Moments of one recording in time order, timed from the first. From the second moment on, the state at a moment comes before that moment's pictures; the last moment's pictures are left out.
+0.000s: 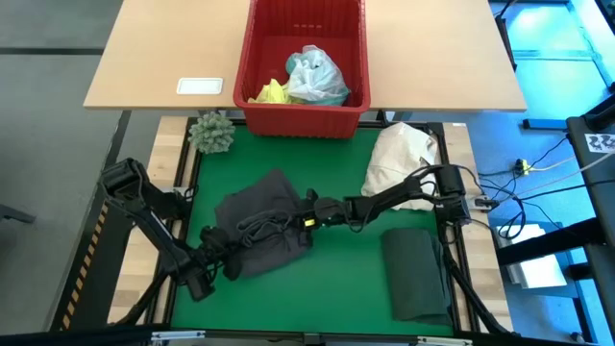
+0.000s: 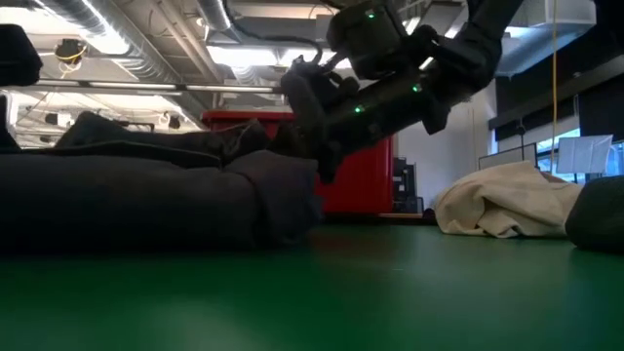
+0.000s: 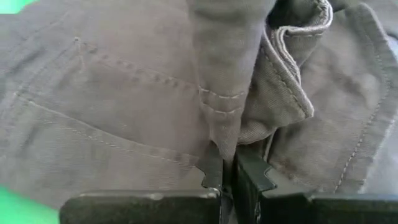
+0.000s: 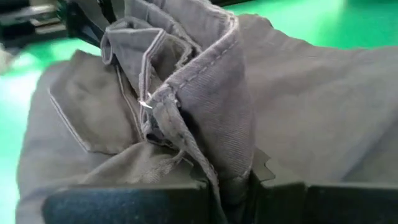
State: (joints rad) left arm -0.98 1.60 0.67 -0.70 -0.86 -1.94; right arm 0.10 2.04 1.05 0.55 0.11 0.22
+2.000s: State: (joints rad) left arm -0.81 1.60 1.00 -0.82 -1.03 -1.30; right arm 0.10 2.04 1.11 0.39 0.15 0.18
